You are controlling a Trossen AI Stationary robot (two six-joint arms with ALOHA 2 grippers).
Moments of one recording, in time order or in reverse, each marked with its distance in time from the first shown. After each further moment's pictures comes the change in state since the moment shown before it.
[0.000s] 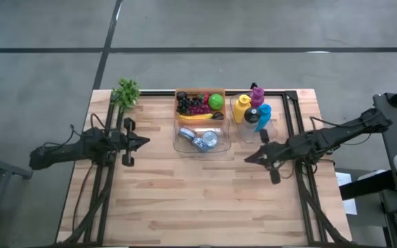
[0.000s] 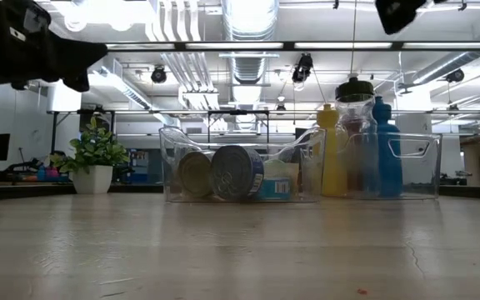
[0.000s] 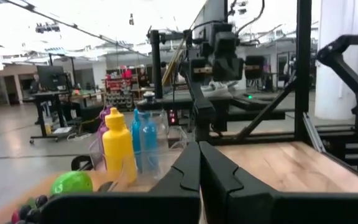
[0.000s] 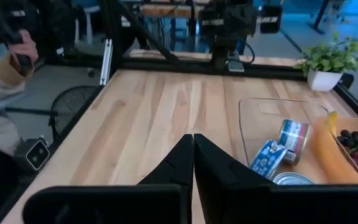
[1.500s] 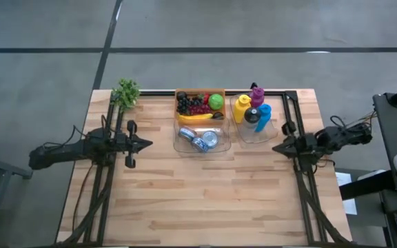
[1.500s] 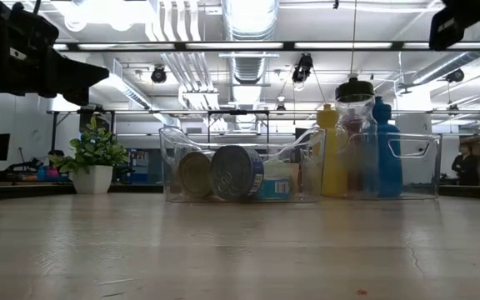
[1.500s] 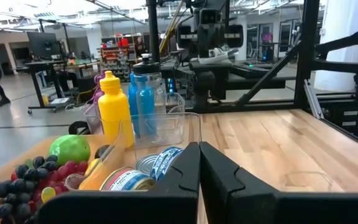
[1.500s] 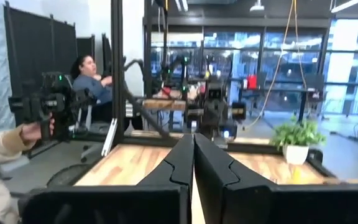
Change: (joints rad) left arm 0.000 0.008 -0.001 -0.139 -0.004 0.003; right arm 0.000 -0.804 -0.383 0.036 0.001 -0.129
